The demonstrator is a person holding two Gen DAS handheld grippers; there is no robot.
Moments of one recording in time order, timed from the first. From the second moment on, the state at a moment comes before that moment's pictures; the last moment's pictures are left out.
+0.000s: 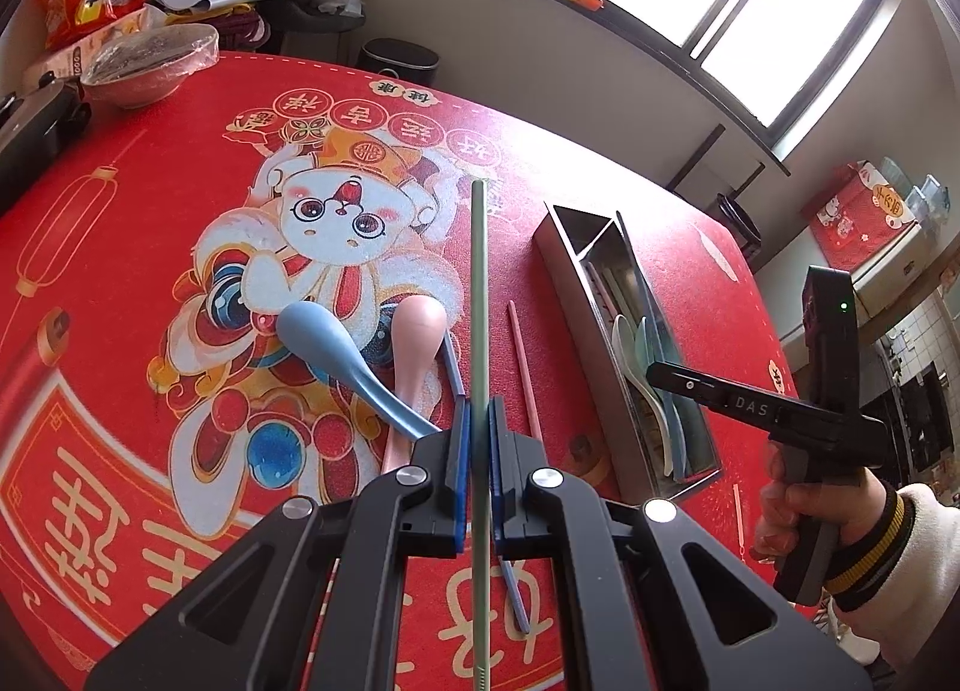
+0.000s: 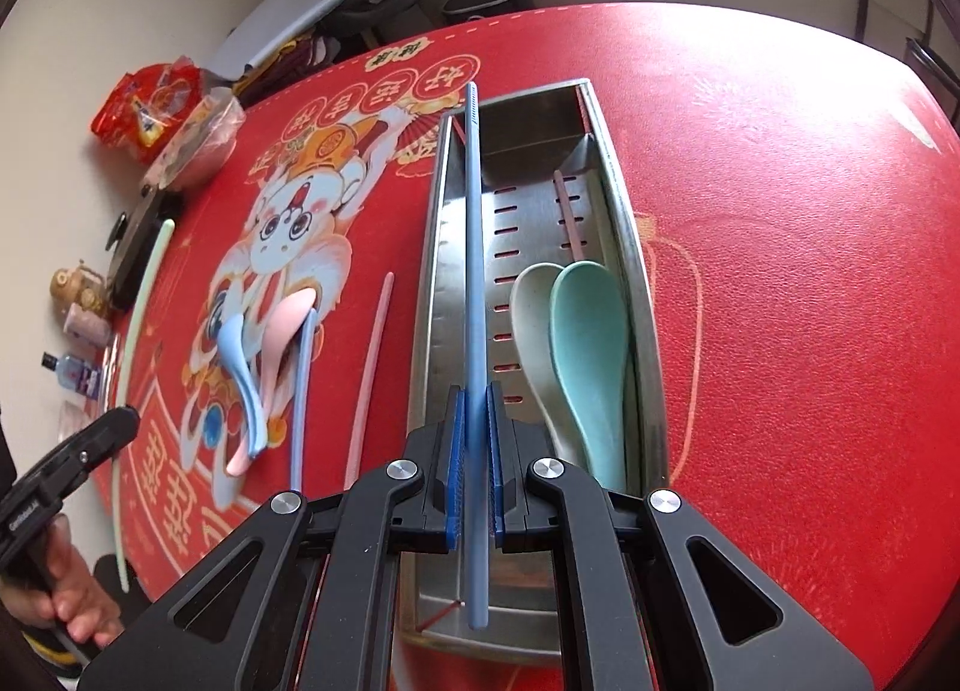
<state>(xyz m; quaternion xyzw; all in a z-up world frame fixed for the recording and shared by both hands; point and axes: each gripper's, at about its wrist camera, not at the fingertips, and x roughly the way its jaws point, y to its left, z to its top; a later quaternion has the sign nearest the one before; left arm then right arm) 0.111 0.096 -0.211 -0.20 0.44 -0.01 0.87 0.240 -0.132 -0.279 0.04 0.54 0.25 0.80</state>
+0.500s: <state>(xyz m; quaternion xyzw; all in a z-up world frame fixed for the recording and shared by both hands) 0.112 0.094 -0.210 -0.21 0.44 -0.01 0.87 0.245 -0.128 -0.308 0.04 0.58 0.24 0.78</state>
